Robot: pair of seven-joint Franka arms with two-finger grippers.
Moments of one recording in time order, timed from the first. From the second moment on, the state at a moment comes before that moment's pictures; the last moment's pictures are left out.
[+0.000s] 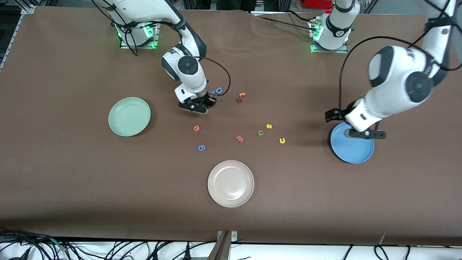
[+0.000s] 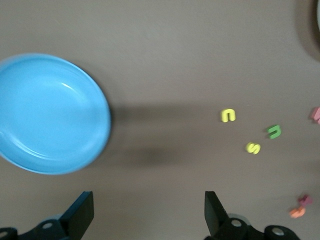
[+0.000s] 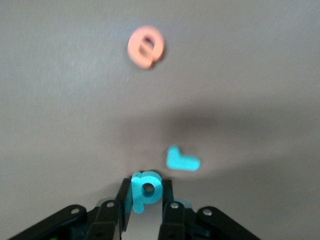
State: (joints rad) left arm -0.12 0.23 -0.10 -1.91 -0.12 2.01 -0.20; right arm 0.59 0.47 0.12 -2.13 -0.09 2.60 1.01
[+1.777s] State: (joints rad) left arm -0.45 0.61 -0.02 -1.90 -0.02 2.47 -0.80; right arm 0.54 0.36 -0.34 -2.28 -0.09 2.43 0.10
